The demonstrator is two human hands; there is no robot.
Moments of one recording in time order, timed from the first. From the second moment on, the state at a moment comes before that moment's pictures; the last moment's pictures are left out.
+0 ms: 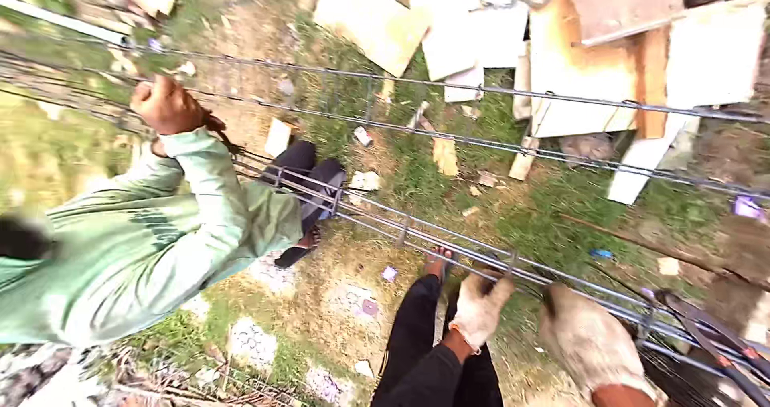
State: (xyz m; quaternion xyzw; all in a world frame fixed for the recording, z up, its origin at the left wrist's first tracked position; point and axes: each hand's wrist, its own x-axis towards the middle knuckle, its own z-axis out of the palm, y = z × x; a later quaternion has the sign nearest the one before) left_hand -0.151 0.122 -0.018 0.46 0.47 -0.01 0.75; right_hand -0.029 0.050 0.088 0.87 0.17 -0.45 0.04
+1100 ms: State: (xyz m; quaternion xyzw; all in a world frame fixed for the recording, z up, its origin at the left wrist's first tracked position) left_hand -0.165 0.137 -0.023 0.45 0.42 -0.09 0.79; right_hand -0.098 0.011 0.093 0.94 0.11 -0.27 -0.20
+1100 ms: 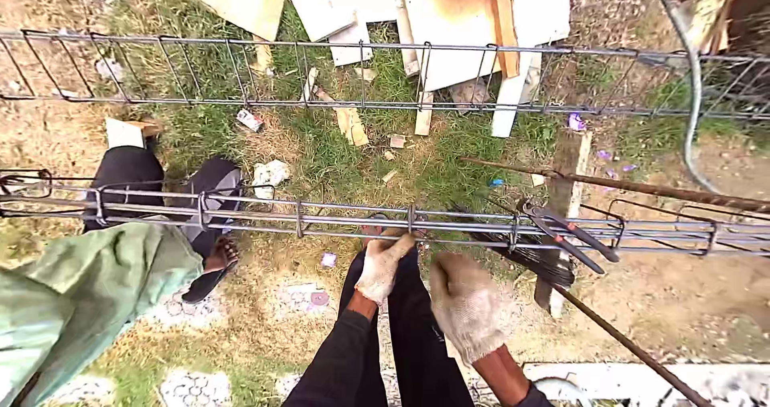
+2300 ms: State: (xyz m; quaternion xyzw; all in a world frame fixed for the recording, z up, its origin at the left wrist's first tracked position) left_hand -0.178 0.170 -0.060 0.73 0.18 -0.20 0.63; right_hand -0.134 0.030 0.004 0.86 -0.14 -0.29 -0.39
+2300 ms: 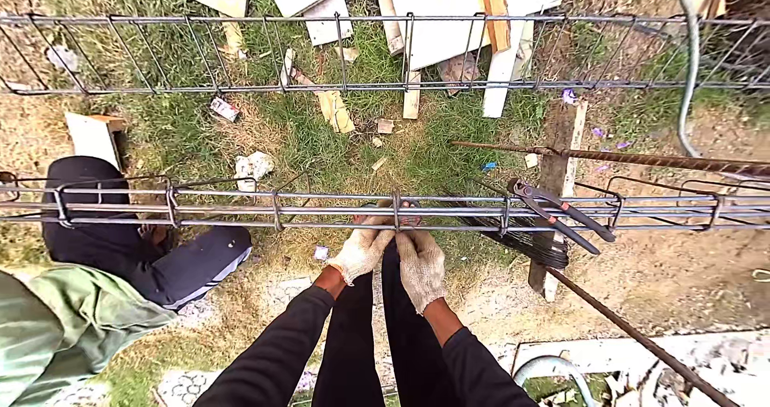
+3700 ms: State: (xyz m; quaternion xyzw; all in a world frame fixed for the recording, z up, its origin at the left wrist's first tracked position) left_hand -0.174 0.153 0.013 0.78 0.21 -0.36 0.47; right_hand -0.145 0.022 -0.016 0.81 -0.13 -0.31 -0.47
